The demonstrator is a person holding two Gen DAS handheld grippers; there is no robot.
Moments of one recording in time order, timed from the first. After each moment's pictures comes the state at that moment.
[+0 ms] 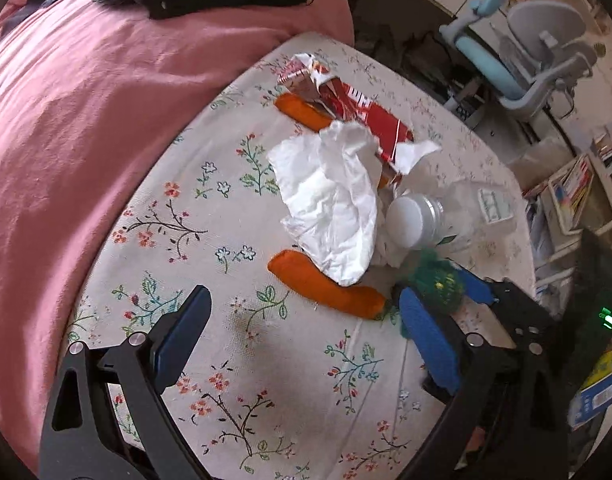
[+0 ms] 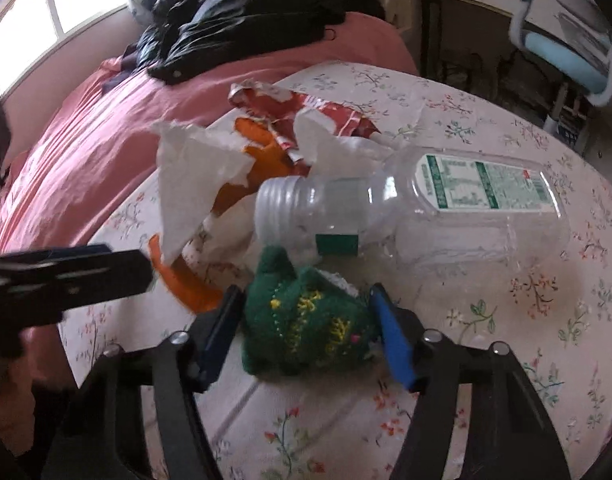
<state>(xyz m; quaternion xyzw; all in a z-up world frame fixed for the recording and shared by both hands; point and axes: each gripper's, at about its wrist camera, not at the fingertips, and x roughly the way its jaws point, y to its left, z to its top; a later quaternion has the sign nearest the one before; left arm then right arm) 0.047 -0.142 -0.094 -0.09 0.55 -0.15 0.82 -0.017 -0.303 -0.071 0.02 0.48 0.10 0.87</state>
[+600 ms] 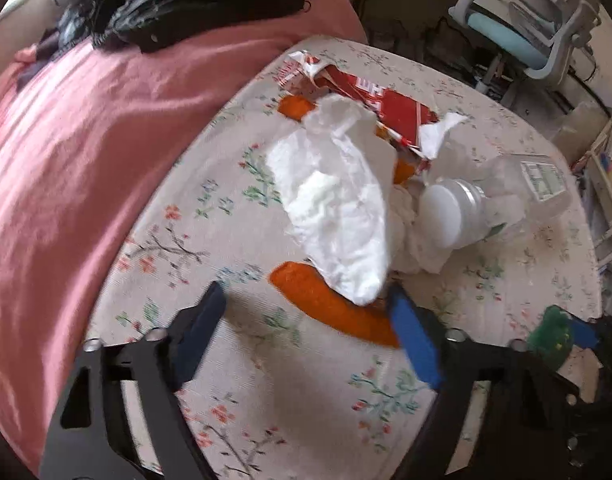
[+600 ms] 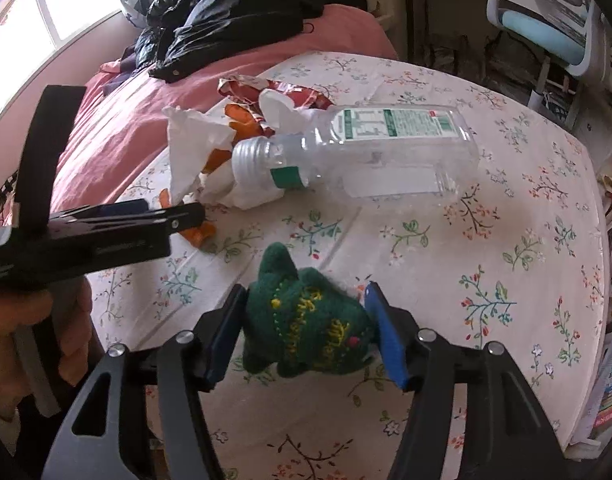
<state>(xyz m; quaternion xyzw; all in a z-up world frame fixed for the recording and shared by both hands) 0.045 -0.176 -0.104 0.02 0.51 -0.09 0.86 -0.056 -0.338 -0.060 0.06 0.49 0.10 0.86</state>
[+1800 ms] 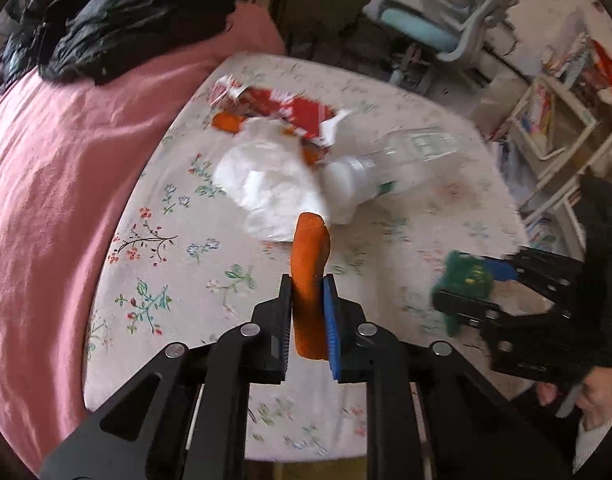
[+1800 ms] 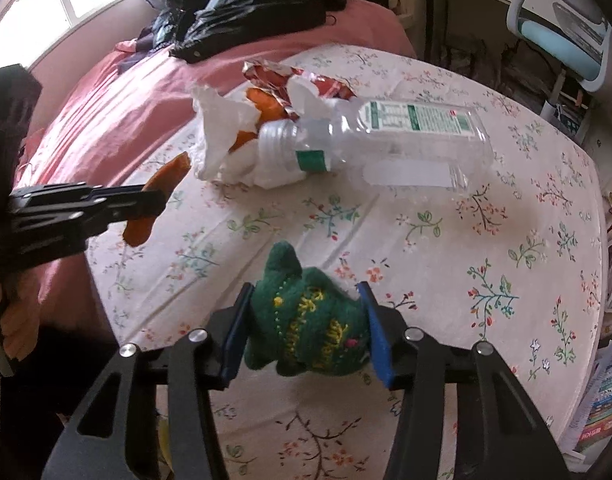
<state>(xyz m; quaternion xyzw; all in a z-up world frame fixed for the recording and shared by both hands) -0.011 -0.151 -0.054 0.01 0.49 -0.25 0.84 -0.068 -0.330 -0.054 0.03 0.50 0.12 0.86</state>
